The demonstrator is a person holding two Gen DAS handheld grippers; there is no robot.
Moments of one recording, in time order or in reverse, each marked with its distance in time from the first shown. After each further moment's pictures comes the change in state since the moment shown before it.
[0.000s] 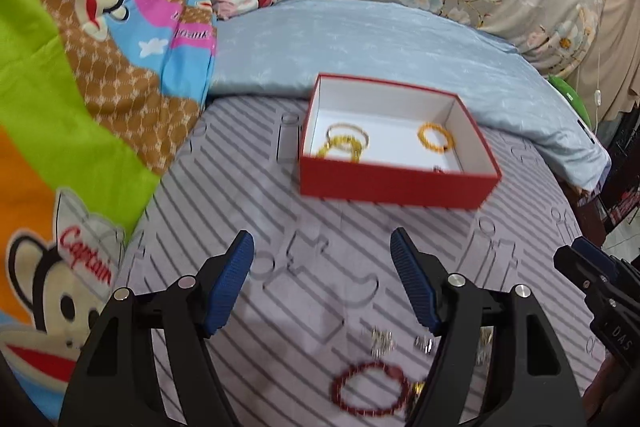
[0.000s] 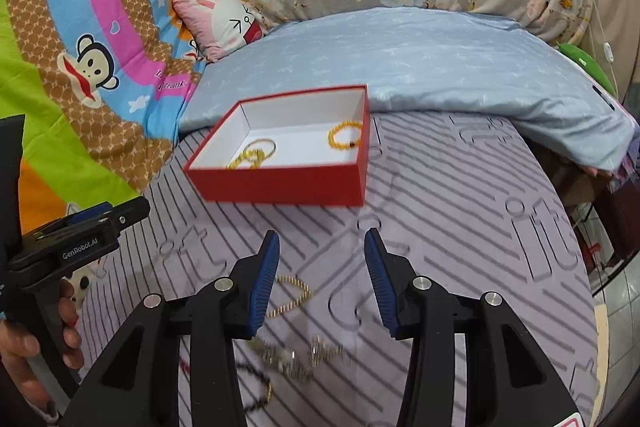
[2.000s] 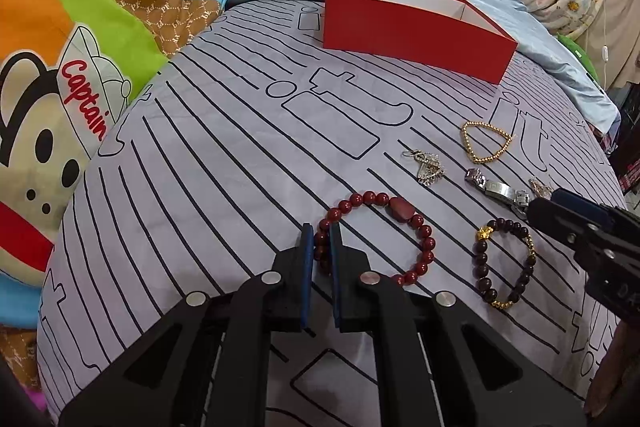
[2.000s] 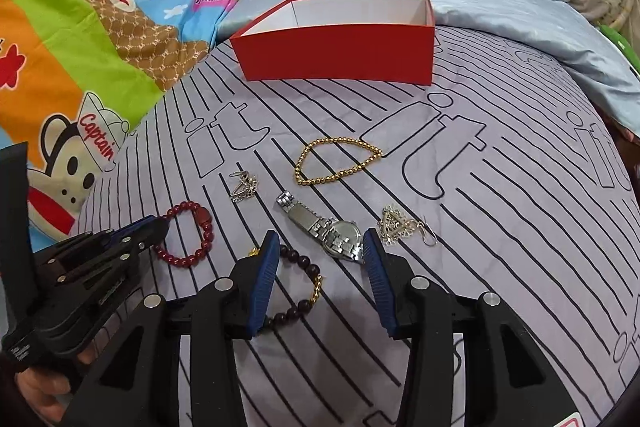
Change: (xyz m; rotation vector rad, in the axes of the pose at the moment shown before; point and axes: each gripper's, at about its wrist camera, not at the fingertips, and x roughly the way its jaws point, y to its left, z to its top) left arm 0.013 0.015 -0.124 -0.013 0.103 0.033; right arm 0.040 0.042 -0.079 -0.124 0.172 0.076
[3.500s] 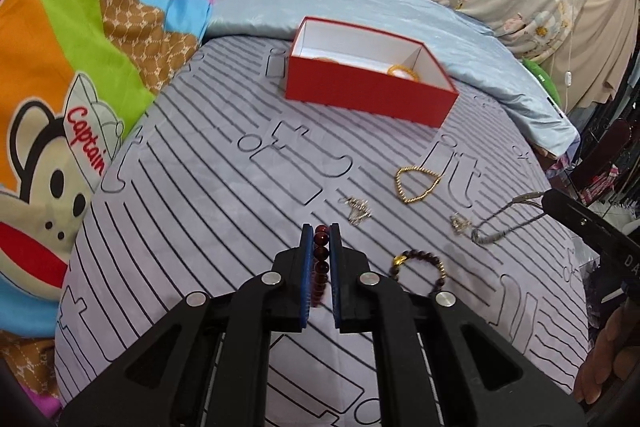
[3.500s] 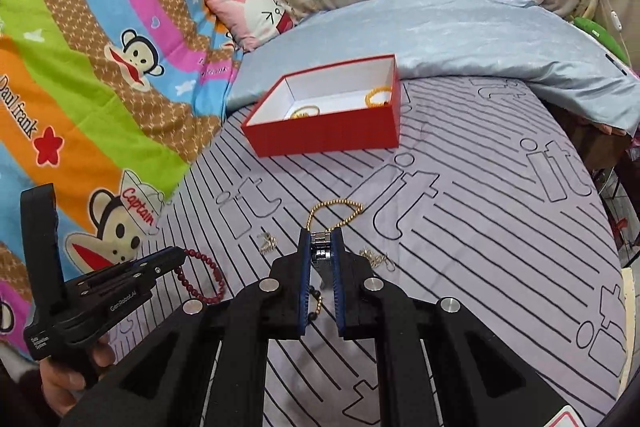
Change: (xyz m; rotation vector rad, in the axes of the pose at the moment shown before) left arm -0.065 -0.010 0.035 -0.010 -0.045 -0.142; right arm -0.097 -0.029 0.017 0.133 -0.177 0.073
